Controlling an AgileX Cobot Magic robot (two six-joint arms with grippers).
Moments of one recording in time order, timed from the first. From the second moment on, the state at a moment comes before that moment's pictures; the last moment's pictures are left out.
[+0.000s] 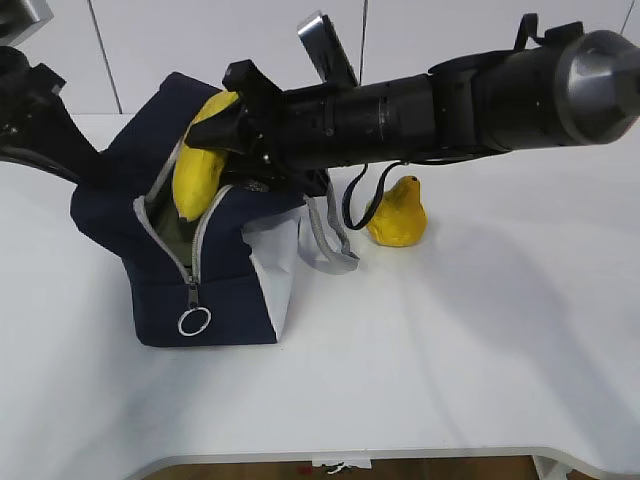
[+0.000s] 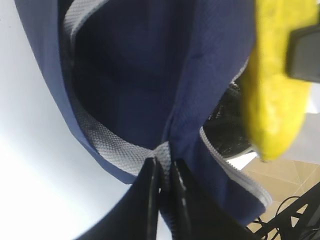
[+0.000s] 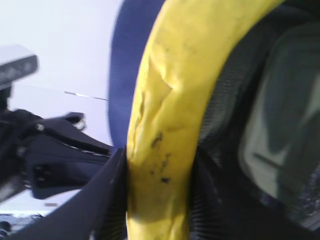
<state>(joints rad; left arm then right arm) -0.01 1.73 -1.39 -0.68 1.21 0.54 0.44 2.00 -1.40 1.75 0.70 -0.89</state>
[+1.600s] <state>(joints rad) -0.01 1.73 -1.39 -0.69 1.21 0.54 0.44 1.99 -1.67 0.90 0.84 -0.63</state>
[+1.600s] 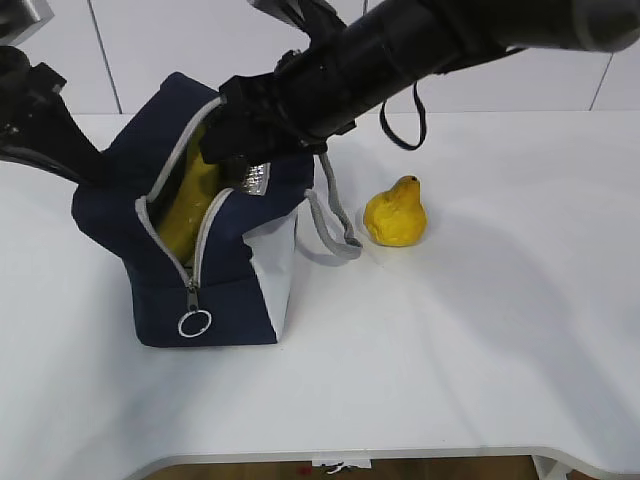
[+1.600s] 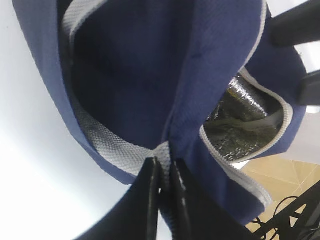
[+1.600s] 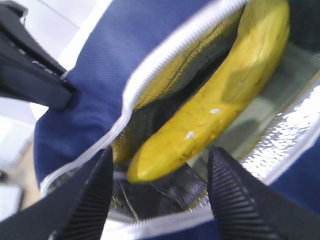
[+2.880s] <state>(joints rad) -0.01 1.73 -1.39 -0.69 1.21 0.52 0.35 2.09 -1.97 -0.13 1.20 0.22</state>
